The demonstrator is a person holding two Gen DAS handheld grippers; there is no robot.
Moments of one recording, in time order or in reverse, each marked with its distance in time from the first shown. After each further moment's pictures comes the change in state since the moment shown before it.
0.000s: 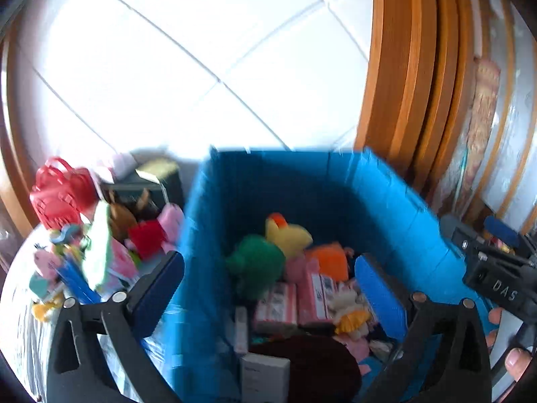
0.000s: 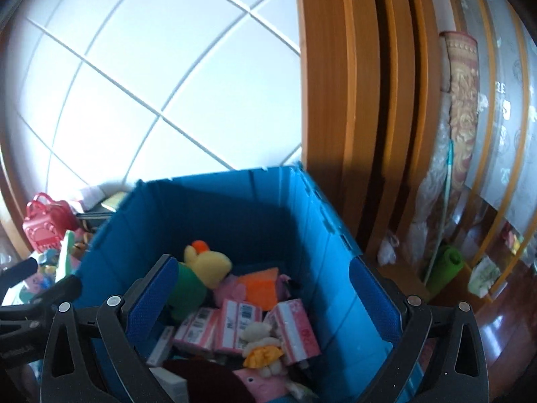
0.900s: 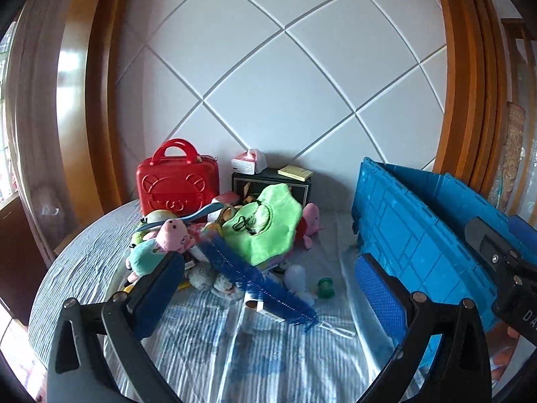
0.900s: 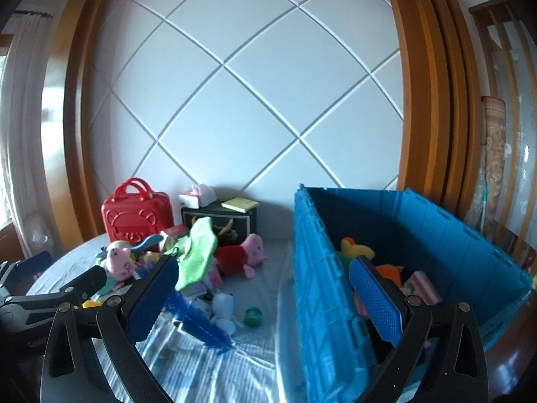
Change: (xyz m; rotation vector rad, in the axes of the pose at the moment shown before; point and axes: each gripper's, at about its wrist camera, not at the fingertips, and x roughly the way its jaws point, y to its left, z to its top) left arm -0.134 0.325 -0.127 -0.109 -0.131 0.156; right arm -0.133 0.344 -0.136 -0.130 -0.205 0.136
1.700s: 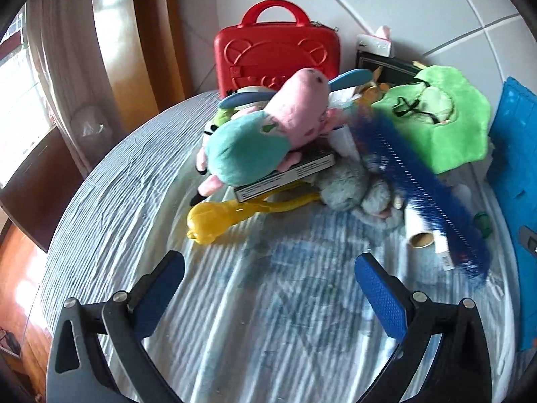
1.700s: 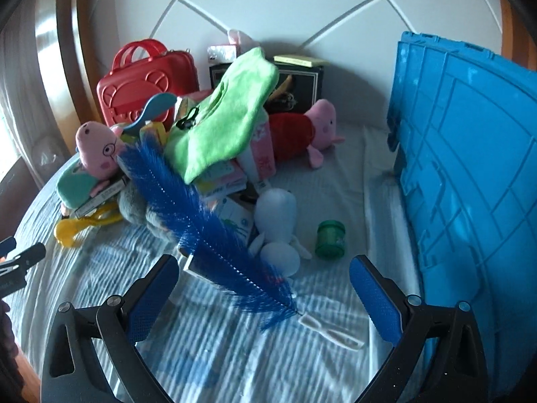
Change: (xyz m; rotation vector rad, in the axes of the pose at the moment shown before) left arm 0.182 0.201 -0.110 -0.077 0.378 0.299; right arm 0.245 0.070 -0.140 -0.058 0.503 0.143
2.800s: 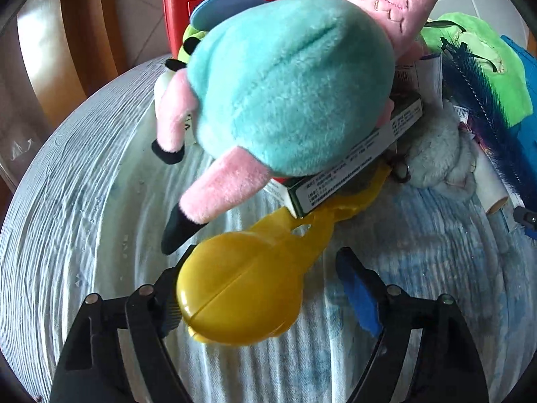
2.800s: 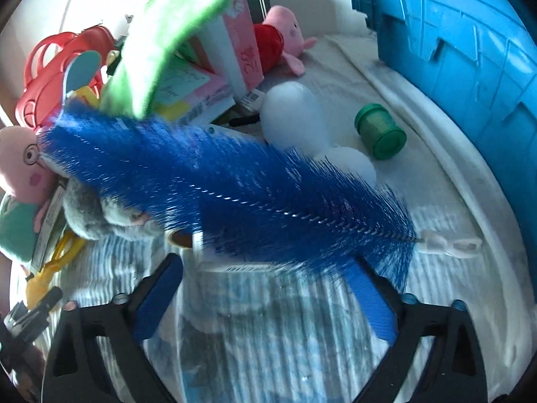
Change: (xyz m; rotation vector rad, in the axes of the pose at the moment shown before) left arm 0.170 0.056 0.016 0.196 0.098 -0.250; right arm 0.102 0.047 -0.038 0.408 0.172 -0.098
